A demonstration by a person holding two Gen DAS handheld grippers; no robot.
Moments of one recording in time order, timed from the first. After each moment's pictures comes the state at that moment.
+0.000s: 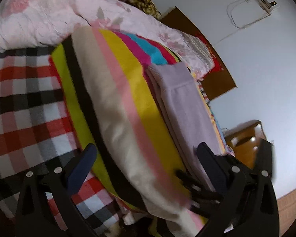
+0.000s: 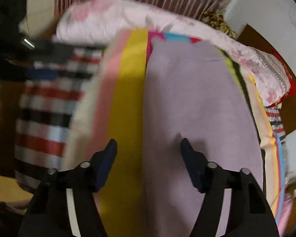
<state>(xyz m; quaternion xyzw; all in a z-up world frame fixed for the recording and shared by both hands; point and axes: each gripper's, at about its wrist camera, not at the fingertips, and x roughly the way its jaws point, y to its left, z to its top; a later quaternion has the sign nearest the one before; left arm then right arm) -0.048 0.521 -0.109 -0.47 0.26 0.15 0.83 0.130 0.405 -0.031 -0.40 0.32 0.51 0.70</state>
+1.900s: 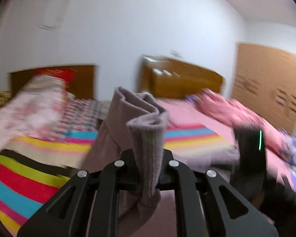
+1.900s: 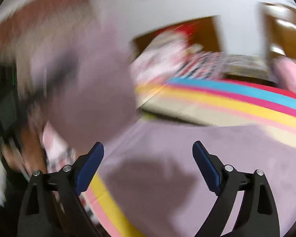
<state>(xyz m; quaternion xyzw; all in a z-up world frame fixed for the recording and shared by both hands) 0.088 0.179 0.085 -0.02 0.19 -0.24 0.95 0.162 -0.009 0.072 0.12 0.34 0.32 0.88</state>
